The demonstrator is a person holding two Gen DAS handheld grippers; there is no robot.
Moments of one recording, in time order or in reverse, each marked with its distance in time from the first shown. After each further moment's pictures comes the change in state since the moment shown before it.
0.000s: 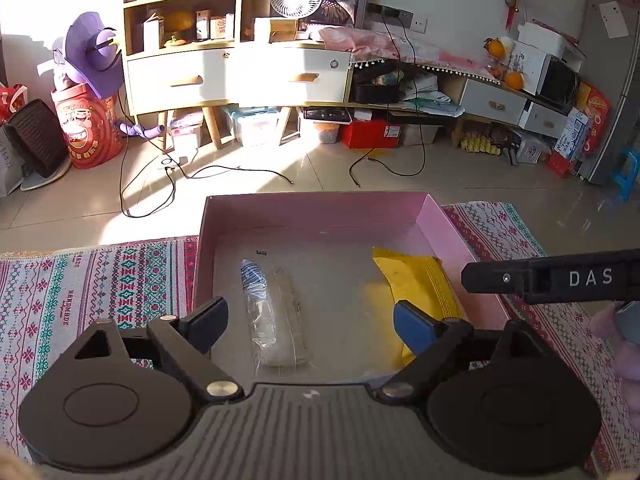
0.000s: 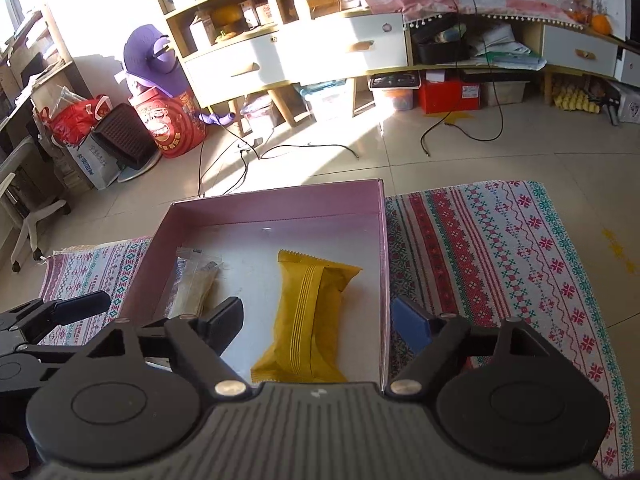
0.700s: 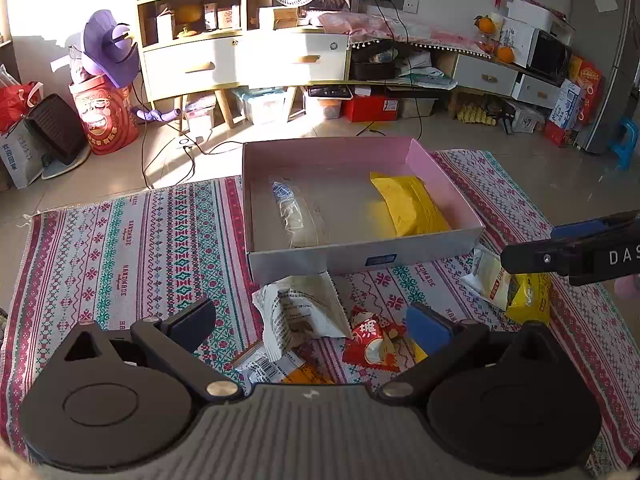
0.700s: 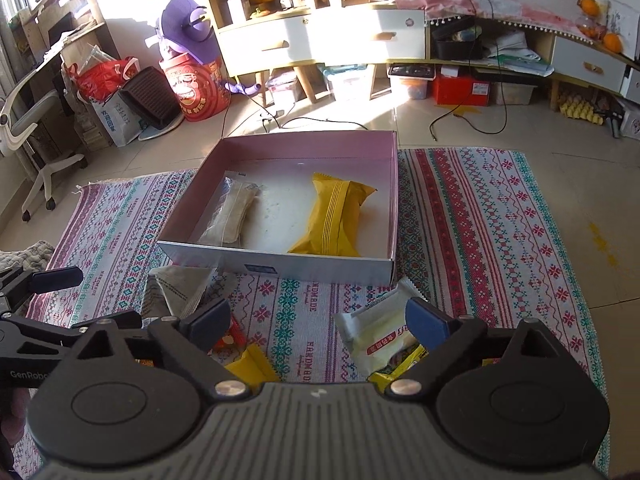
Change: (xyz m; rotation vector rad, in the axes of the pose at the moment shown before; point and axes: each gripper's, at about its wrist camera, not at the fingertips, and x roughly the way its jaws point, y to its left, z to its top) left arm -0.070 0.011 -0.055 0.049 0.057 0.032; right arm -0.061 0.018 -0.060 -0.111 0.046 0.005
